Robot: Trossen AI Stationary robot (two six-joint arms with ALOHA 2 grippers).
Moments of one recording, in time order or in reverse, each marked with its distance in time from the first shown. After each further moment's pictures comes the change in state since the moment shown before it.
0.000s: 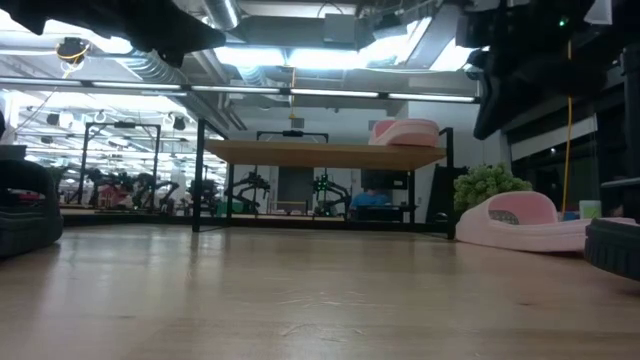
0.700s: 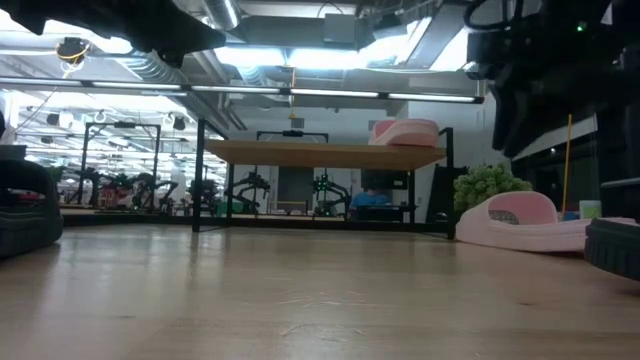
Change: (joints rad) left arm 0.000 0.000 0.000 -0.002 0.000 -0.002; right arm 0.041 0.052 0.000 -0.094 -0.071 0.094
